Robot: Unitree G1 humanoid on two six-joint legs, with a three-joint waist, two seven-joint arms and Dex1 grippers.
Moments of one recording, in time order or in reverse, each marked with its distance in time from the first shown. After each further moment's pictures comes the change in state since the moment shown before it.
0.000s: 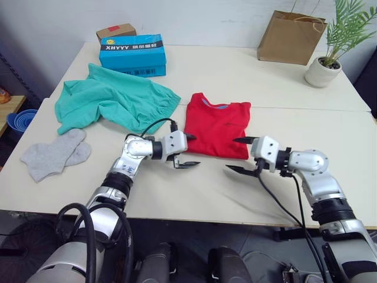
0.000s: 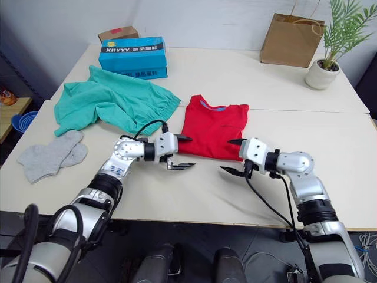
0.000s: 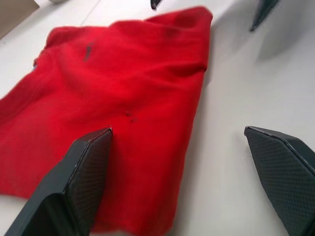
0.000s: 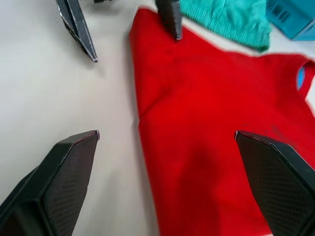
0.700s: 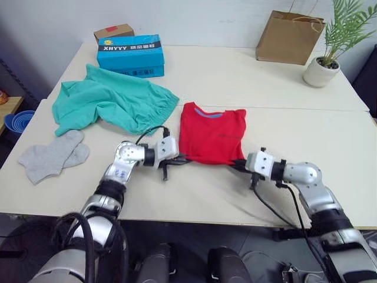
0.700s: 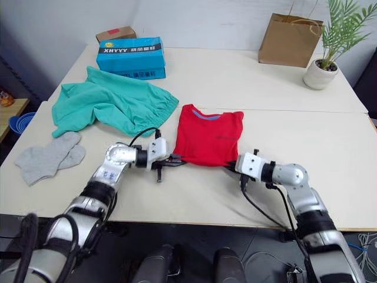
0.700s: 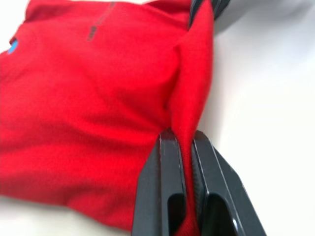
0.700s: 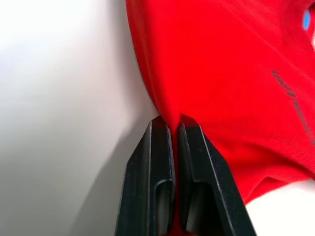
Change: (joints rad) left arm 0.248 0.089 0.043 -0.335 -0.172 0.204 -0.238; right arm 0.195 -0.055 0.011 -0.196 0.047 -0.007 -0.002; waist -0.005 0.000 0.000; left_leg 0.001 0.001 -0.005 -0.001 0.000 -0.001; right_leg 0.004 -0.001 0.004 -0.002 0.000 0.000
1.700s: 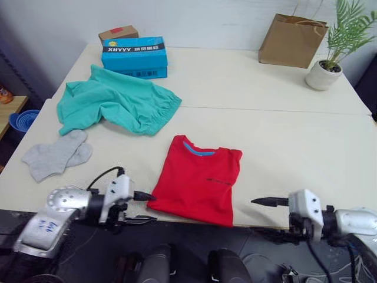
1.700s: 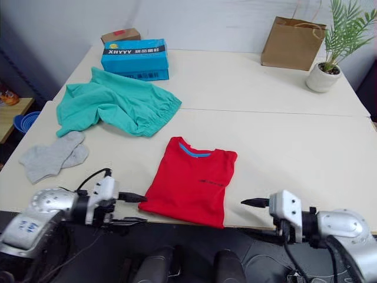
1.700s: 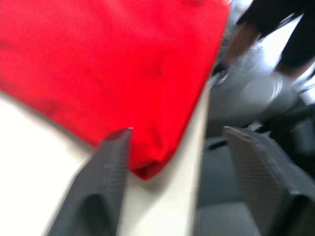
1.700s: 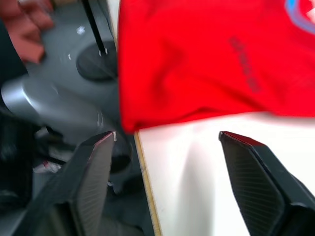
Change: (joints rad) left arm 0.645 0.518 0.227 -0.944 -0.483 0.743 -0.043; right arm 0.558 -0.295 -0.306 -0.715 0.529 0.577 0.086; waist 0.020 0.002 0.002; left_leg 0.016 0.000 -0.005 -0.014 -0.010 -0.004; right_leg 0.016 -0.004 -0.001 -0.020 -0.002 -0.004
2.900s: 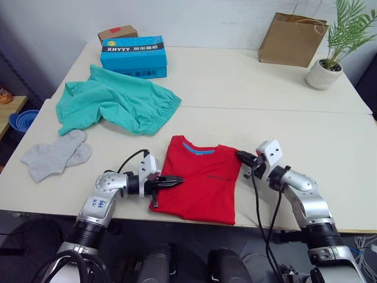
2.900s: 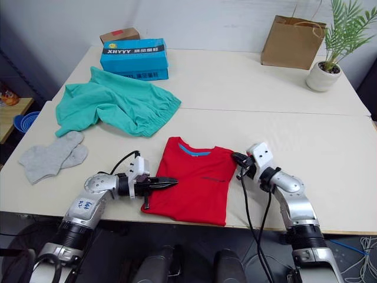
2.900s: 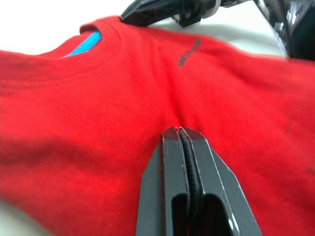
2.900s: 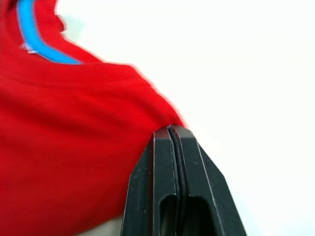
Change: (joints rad) left arm -0.327 -0.428 -0.170 0.466 0.176 -0.265 0.126; right arm -0.535 0.502 0.154 0.651 -0.343 -0.177 -0.403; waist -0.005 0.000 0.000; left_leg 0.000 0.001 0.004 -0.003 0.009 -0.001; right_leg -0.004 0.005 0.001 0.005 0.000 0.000
